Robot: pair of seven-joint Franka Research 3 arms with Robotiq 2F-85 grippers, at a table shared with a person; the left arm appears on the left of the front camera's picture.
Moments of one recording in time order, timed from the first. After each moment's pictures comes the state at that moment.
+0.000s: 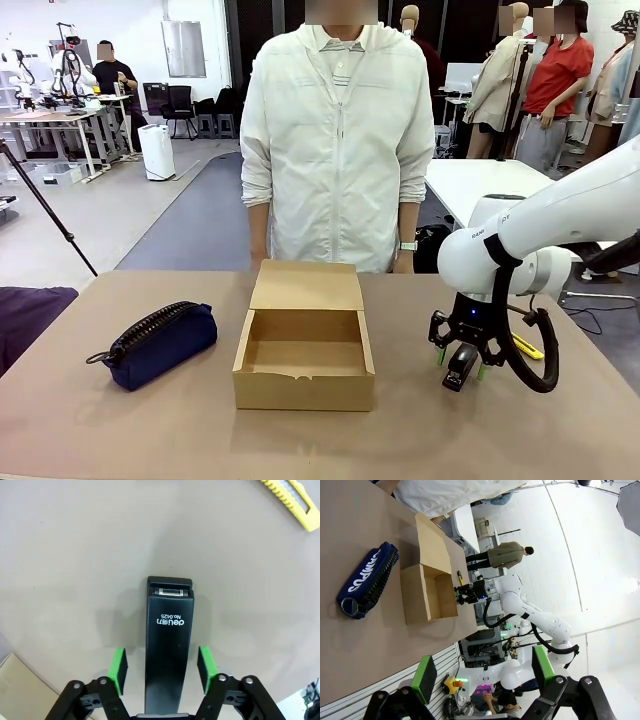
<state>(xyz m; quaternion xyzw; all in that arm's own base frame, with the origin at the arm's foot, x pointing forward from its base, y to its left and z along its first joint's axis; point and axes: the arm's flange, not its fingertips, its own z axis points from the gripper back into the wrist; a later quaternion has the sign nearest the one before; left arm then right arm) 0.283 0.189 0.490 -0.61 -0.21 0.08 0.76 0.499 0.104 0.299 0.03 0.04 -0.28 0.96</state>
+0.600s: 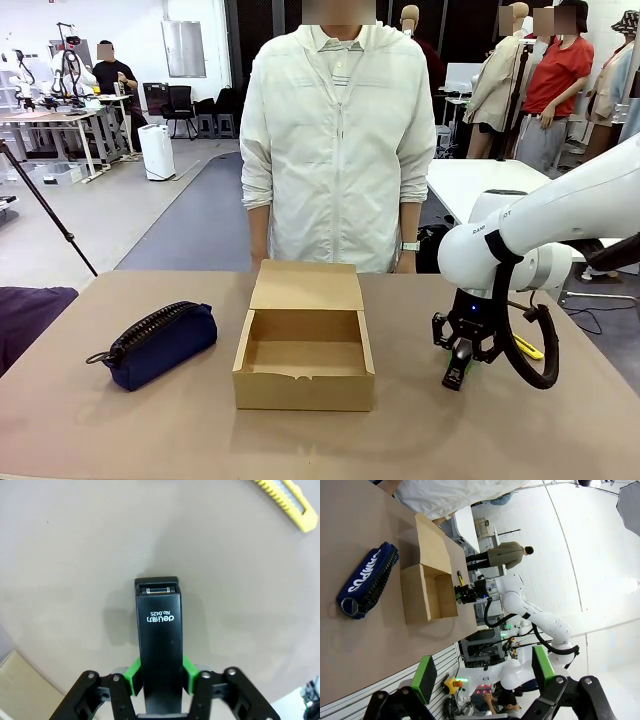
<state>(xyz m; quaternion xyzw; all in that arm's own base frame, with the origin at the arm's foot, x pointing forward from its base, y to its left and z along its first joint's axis) 0.283 0.189 0.490 -0.61 -0.21 0.08 0.76 0.499 0.105 0.304 0.03 0.04 -0.28 0.96</state>
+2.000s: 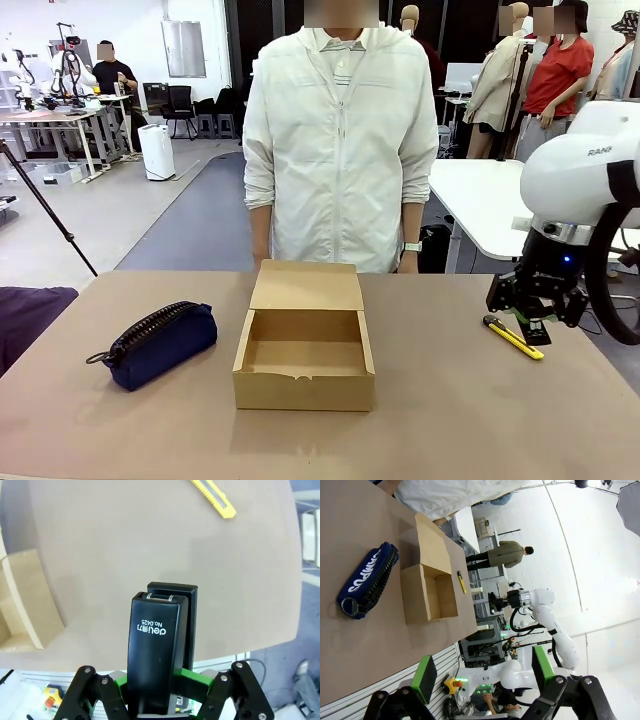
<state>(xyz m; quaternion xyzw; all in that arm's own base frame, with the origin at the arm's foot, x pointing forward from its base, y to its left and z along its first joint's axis) 0.283 0.189 0.490 -0.61 -0.21 0.08 0.76 0.413 0.050 0.454 0.05 -0.01 -0.12 0.99</state>
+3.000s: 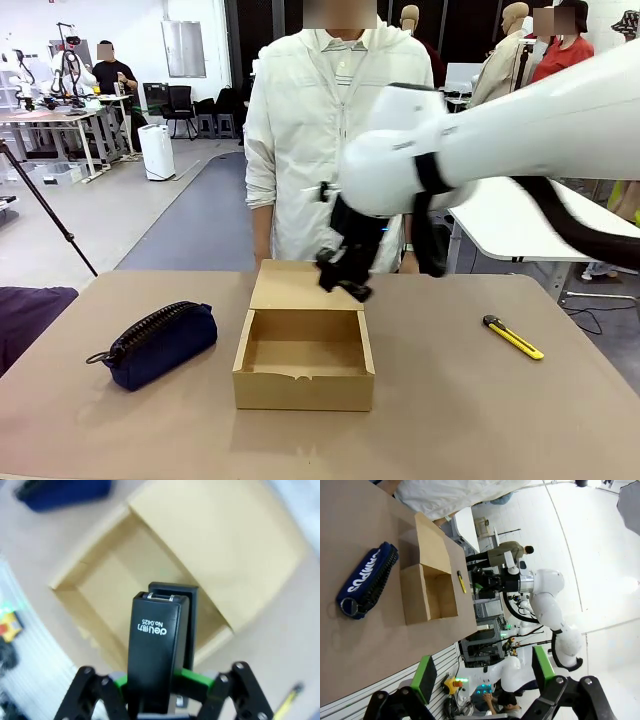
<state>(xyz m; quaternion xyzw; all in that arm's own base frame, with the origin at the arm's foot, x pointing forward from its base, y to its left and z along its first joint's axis) 0.283 0.189 0.491 -0.61 -0.21 0.08 0.76 0.479 0.339 0.469 0.08 -0.11 0.43 0.89</state>
